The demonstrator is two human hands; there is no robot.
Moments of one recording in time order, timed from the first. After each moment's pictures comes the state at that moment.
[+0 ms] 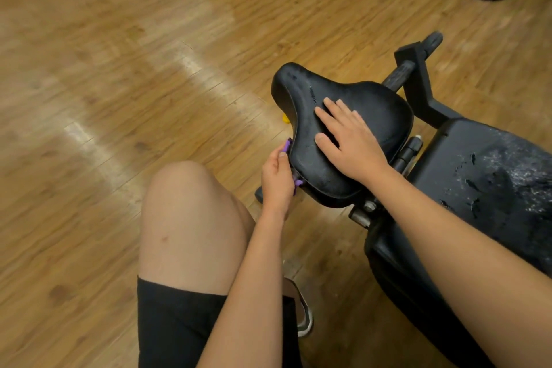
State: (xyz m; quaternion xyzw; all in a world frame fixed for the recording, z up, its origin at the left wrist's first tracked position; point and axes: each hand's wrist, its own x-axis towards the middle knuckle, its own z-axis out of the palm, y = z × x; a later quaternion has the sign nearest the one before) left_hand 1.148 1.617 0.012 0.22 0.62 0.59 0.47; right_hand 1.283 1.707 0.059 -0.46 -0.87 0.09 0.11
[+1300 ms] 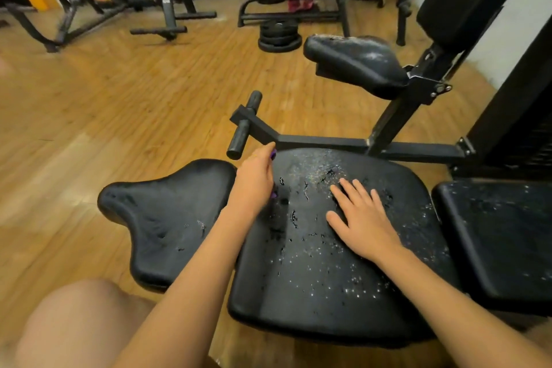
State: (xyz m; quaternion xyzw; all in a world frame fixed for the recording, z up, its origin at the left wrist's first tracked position) left_hand 1.371 1.708 0.121 0.78 0.51 0.30 0.23; right_hand 1.572 1.574 0.067 -0.75 -0.65 0.10 0.09
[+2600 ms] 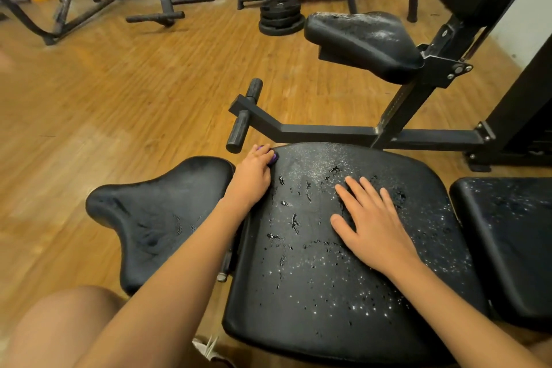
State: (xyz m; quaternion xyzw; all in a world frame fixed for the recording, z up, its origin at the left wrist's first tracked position) left_hand 1.378 1.780 0.054 0.86 0.44 0.18 0.17; right_hand 1.579 1.573 0.065 -0.76 -0.64 0.09 0.12
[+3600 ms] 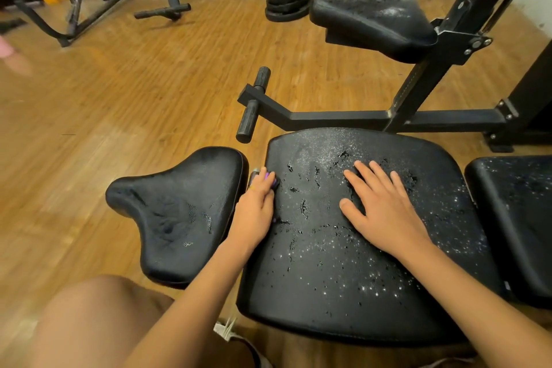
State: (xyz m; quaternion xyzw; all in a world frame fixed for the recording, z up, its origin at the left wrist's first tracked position) left_hand 1.346 1.677 0.056 0.79 0.50 0.26 0.25; right_hand 1.580 1.577 0.065 -0.75 -0.64 0.09 0.13
